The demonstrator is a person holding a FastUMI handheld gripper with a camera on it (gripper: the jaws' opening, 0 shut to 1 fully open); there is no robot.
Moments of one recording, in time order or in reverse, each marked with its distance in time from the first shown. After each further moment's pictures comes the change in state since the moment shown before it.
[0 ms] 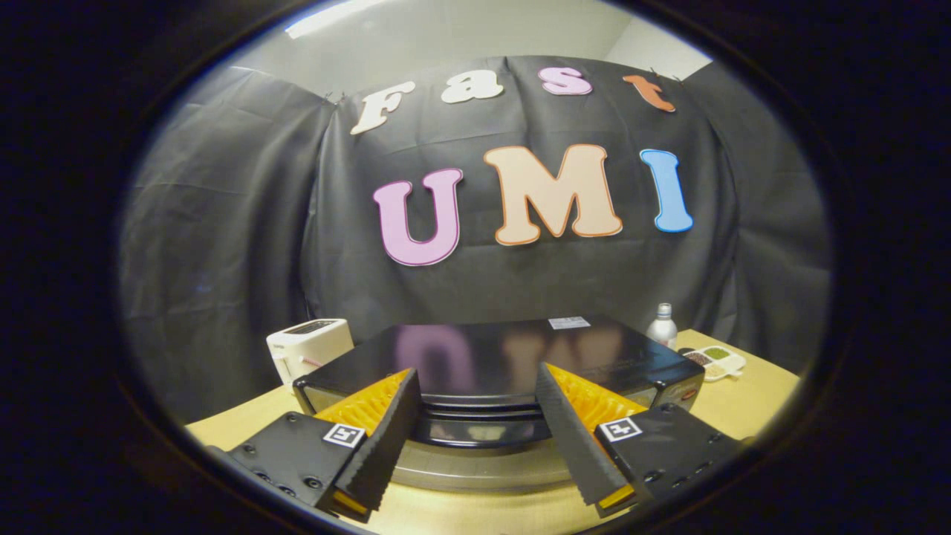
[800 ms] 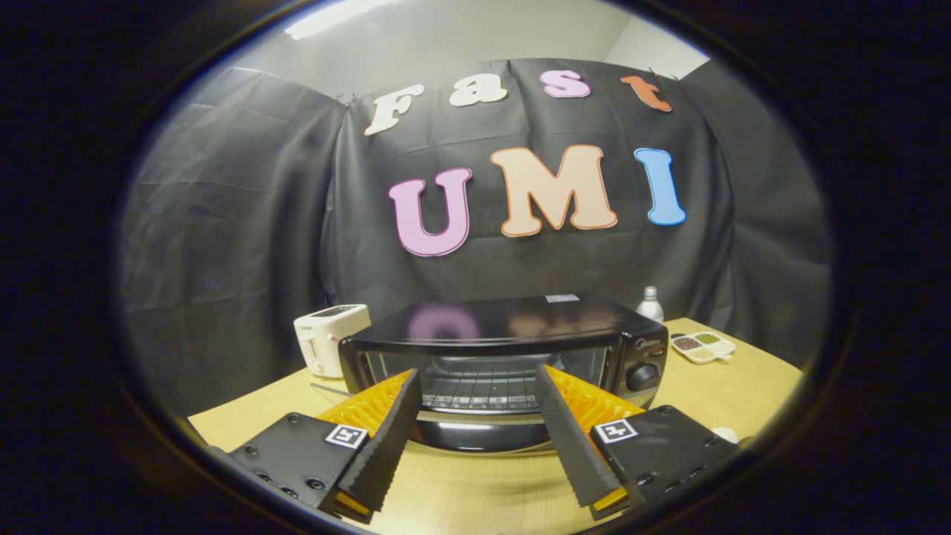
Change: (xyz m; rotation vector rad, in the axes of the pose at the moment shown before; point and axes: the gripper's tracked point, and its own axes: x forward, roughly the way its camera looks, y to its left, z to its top) arm -0.078 0.002 -0.026 0.003 0.035 0.035
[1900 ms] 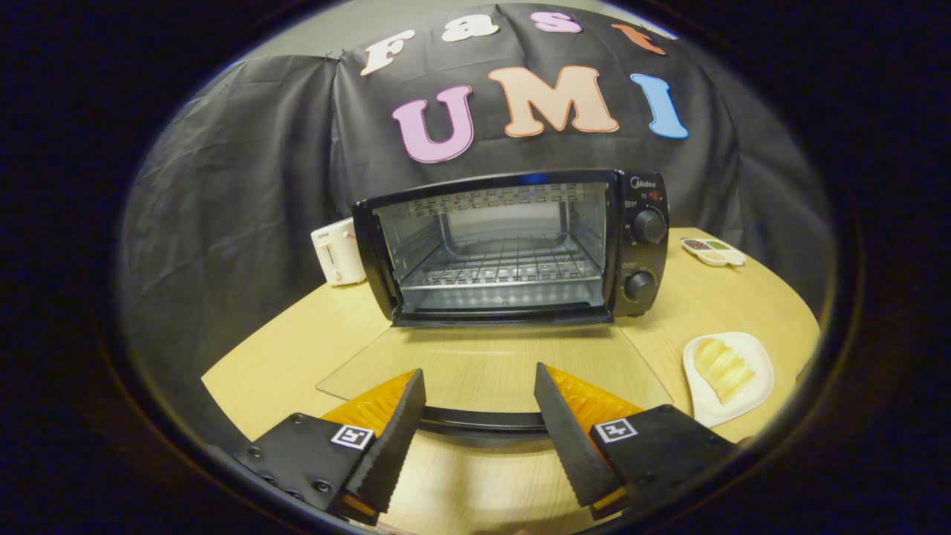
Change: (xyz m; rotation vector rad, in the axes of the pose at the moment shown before) arm -0.060 -0.002 -0.134 0.037 0.361 0.052
